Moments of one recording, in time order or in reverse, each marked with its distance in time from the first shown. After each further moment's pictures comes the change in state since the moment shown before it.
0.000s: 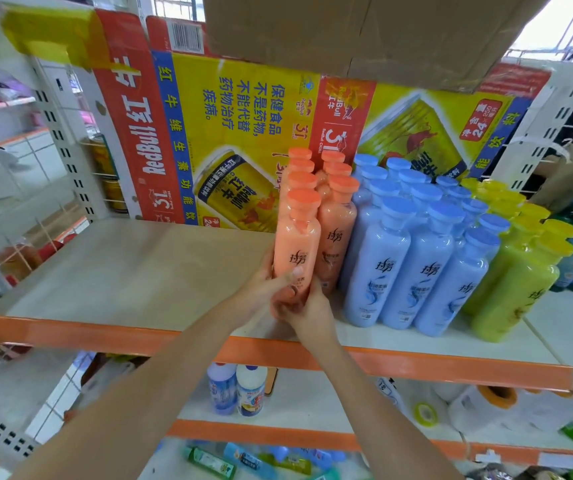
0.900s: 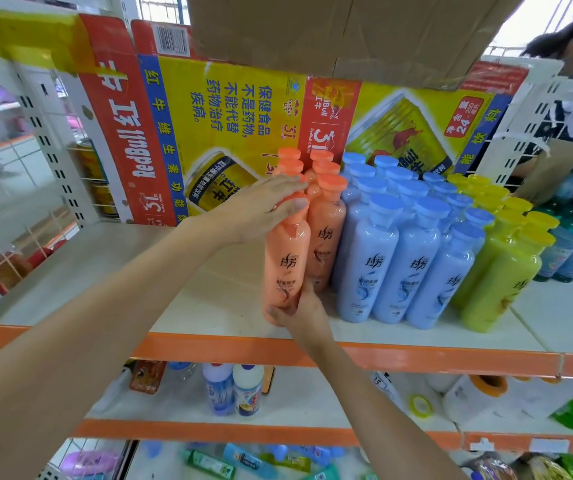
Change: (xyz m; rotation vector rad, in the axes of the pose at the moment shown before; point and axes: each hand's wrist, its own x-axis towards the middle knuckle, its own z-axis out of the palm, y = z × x) left_hand 0.018 0.122 -0.027 1.141 -0.124 0.409; right_hand -0.010 -0.006 -0.010 -0.023 -0.091 0.053
